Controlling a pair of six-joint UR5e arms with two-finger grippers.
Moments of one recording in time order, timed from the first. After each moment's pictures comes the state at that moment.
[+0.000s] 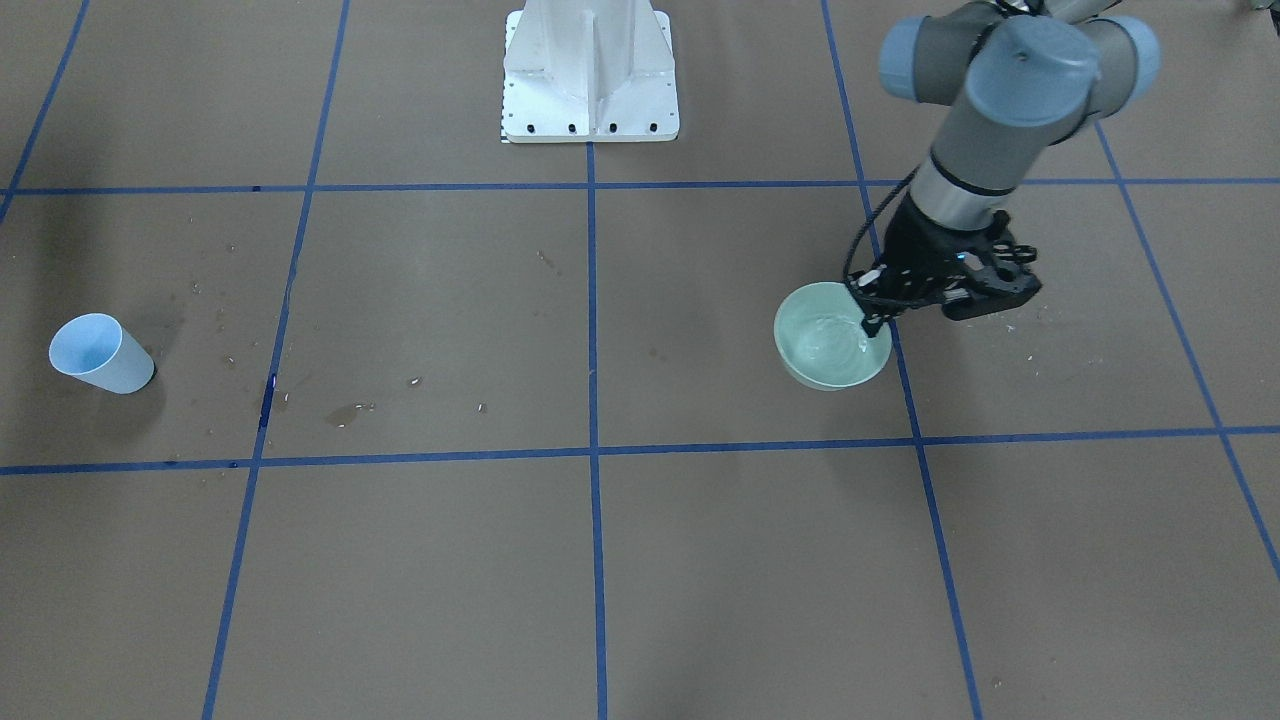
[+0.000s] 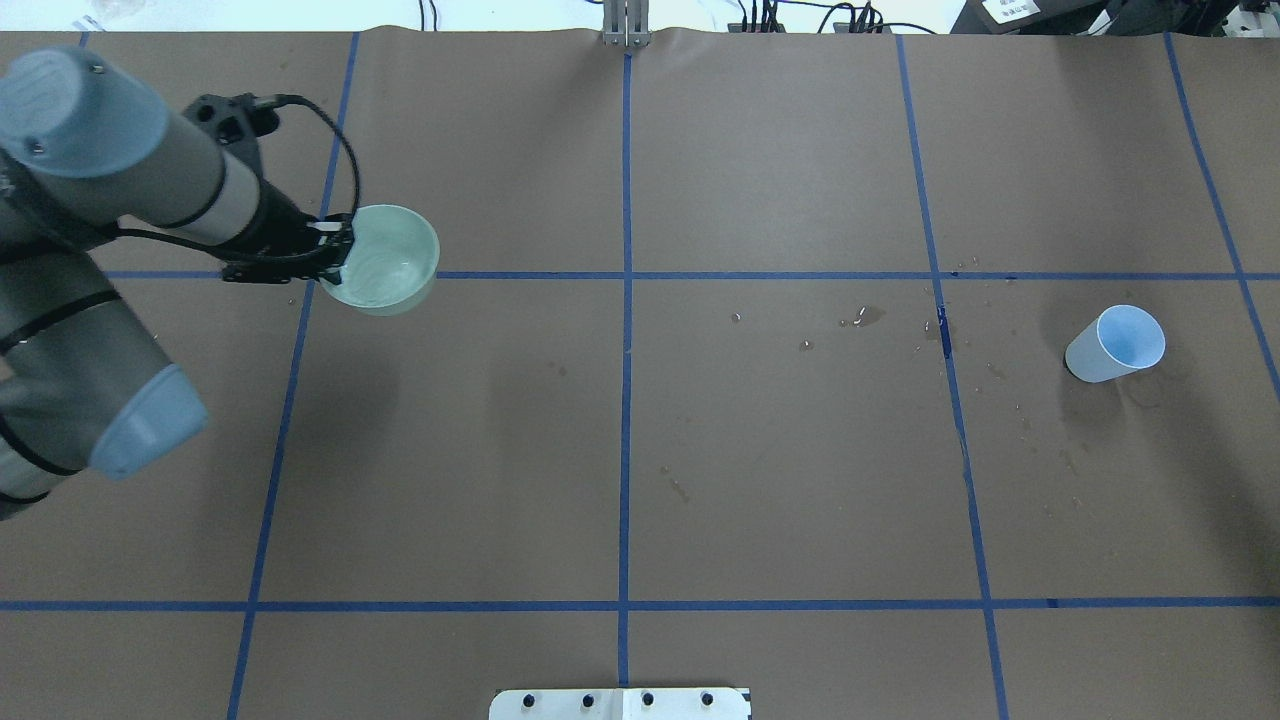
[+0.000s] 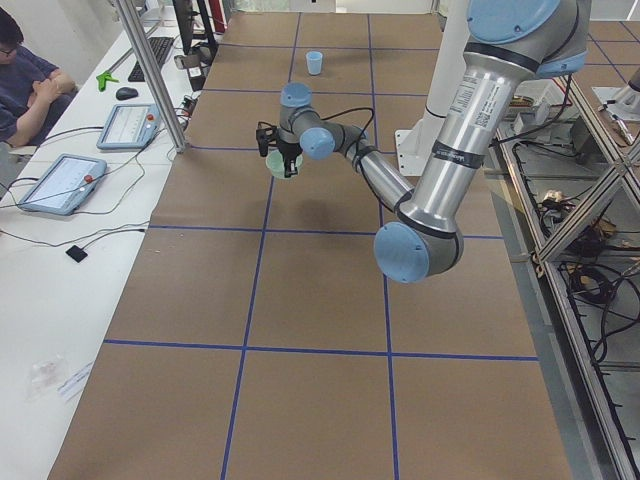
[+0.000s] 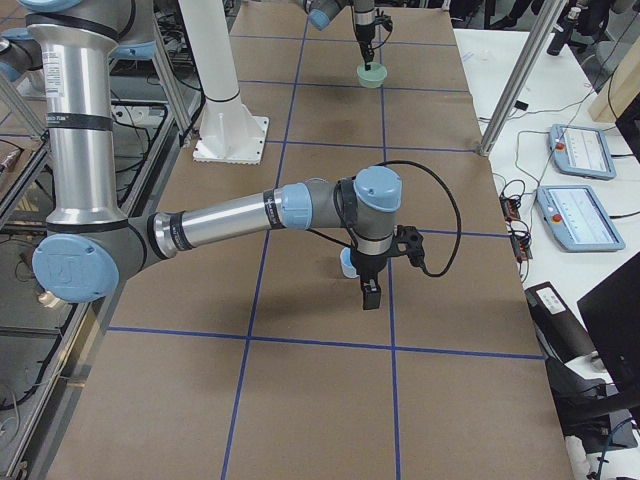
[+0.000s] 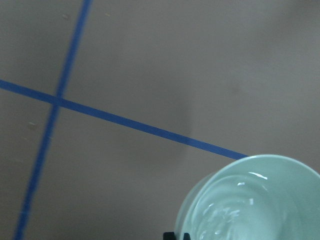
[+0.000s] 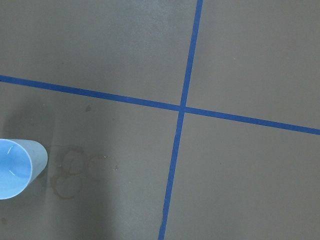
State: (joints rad) left arm -0.87 -1.88 -1.87 -1.75 -2.04 -1.23; right arm 1.53 -1.57 1.85 -1.78 2.23 -0.07
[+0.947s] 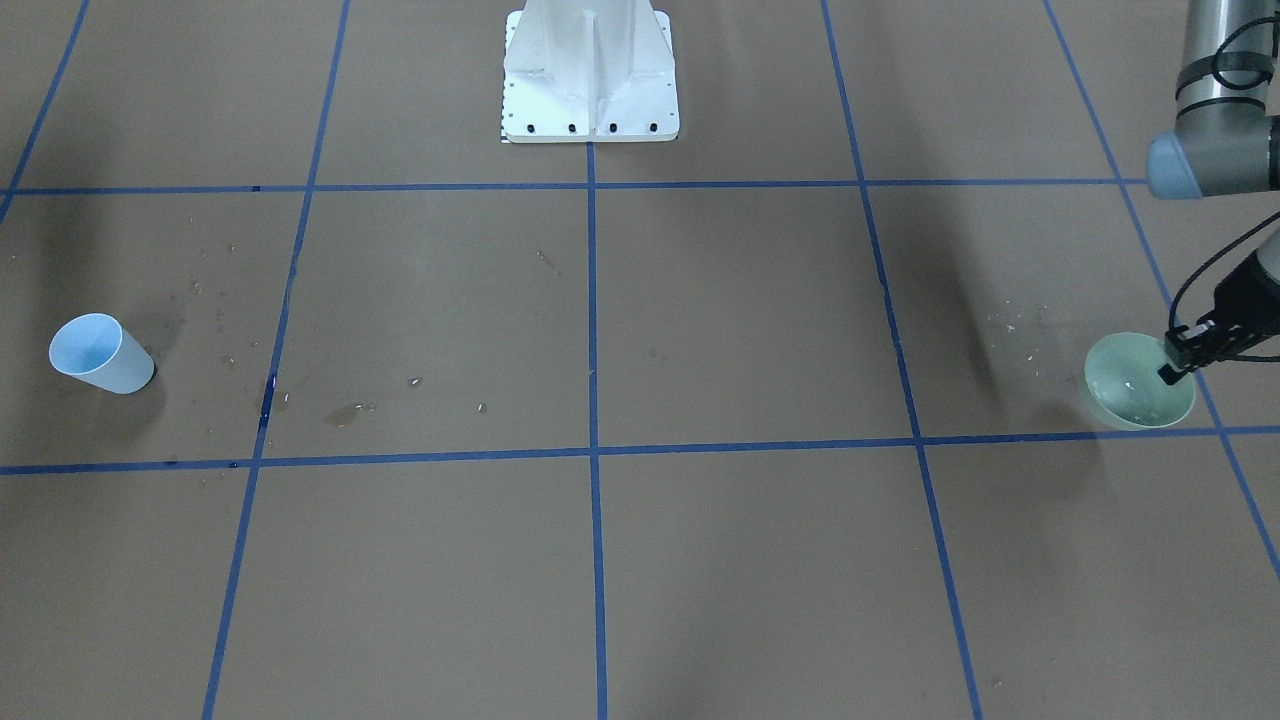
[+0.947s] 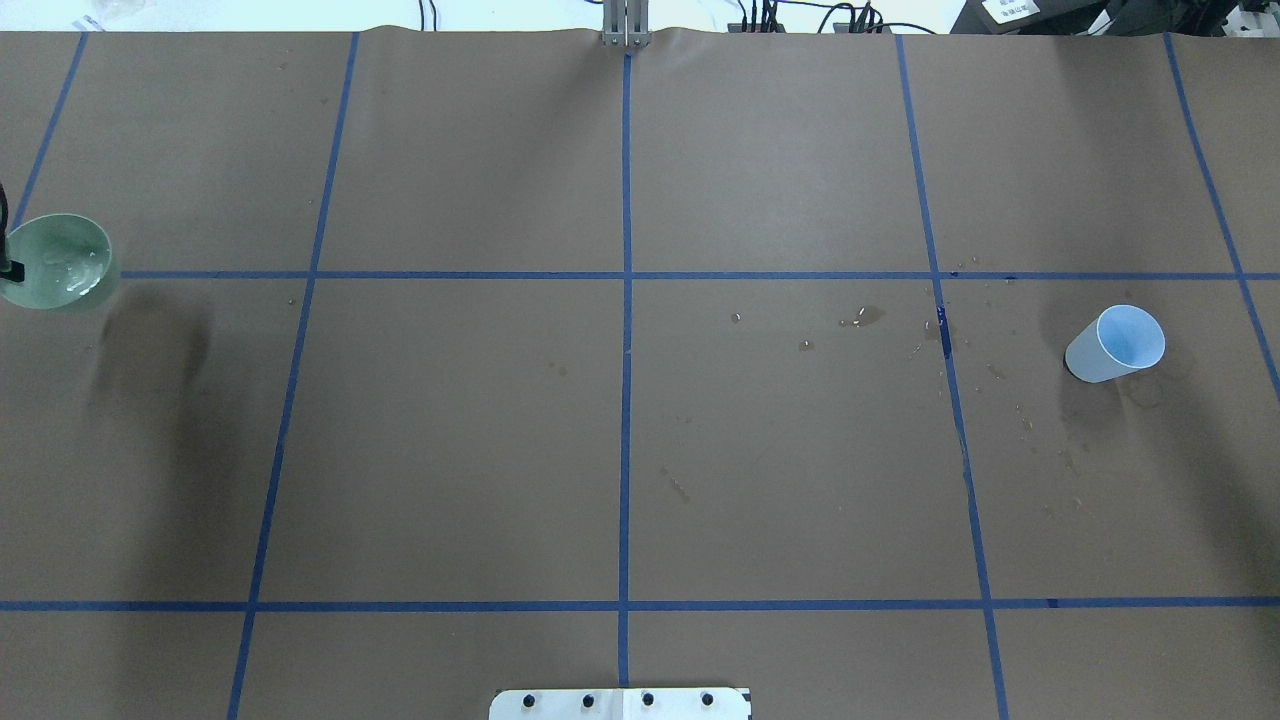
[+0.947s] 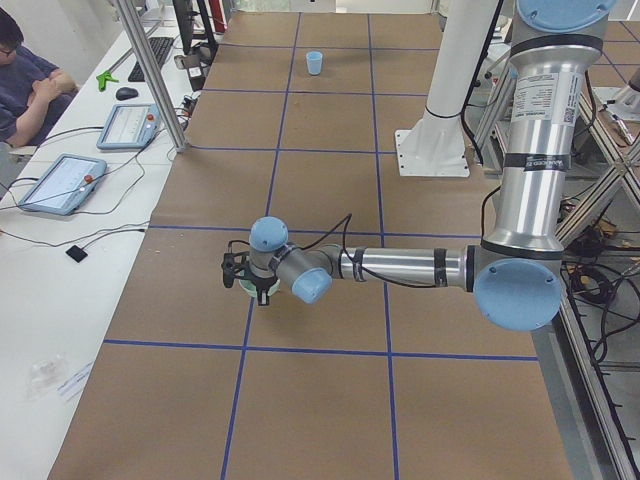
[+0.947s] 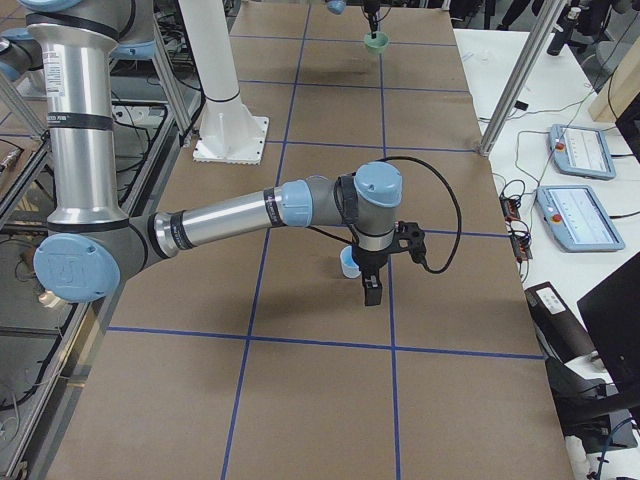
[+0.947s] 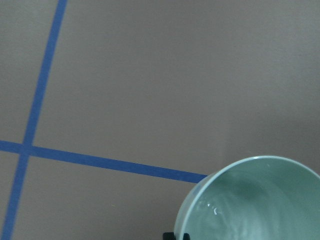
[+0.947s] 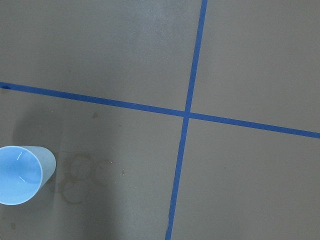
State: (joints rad) left arm -1.23 -1.63 -1.40 -2.26 -2.24 -0.78; right arm 1.53 -1.56 1.86 -1.77 2.24 -0.03
